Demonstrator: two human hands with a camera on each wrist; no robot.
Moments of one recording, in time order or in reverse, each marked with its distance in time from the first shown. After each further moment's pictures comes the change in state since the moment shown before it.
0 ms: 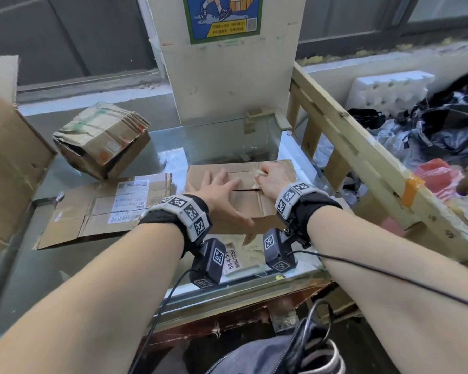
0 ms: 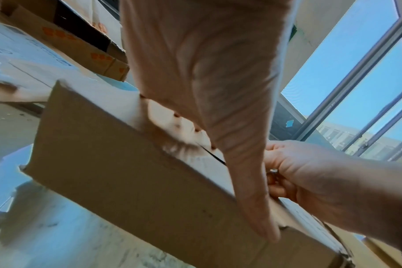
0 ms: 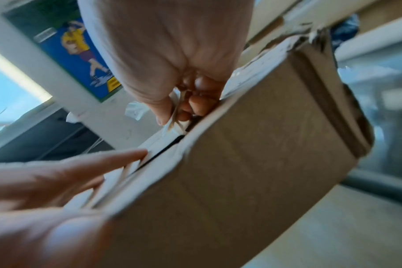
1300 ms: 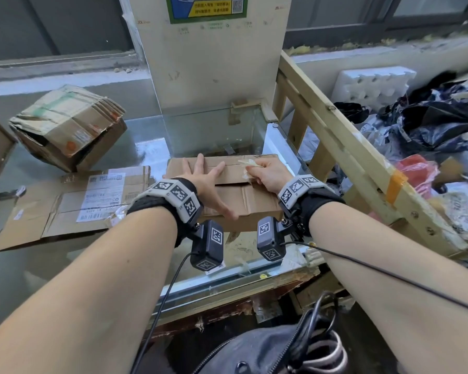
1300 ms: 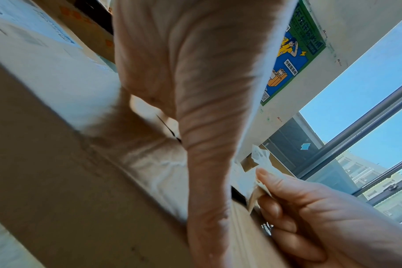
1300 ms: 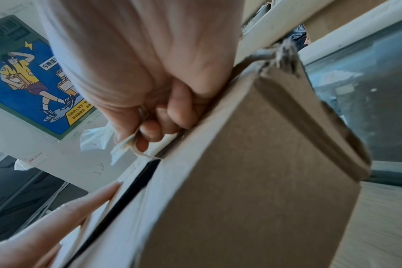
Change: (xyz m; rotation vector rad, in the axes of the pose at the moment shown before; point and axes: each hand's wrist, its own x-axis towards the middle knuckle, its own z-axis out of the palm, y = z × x) left_hand 0.025 0.002 -0.011 -0.030 -0.168 -0.075; right_hand -0.004 0.016 -0.011 0.584 -0.114 0.074
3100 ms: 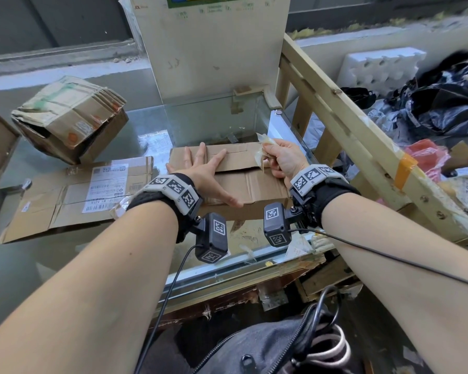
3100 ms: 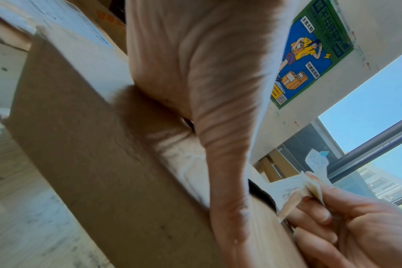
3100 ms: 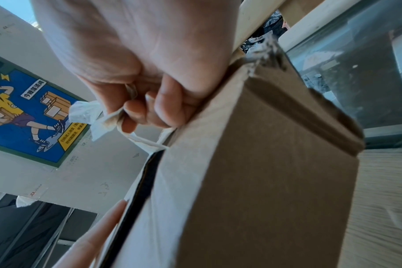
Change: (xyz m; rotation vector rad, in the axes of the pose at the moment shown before) left_hand -0.005 -0.004 0.009 -0.084 0.088 0.013; right_hand 0.006 0.011 -0.008 0.546 0.058 0.105
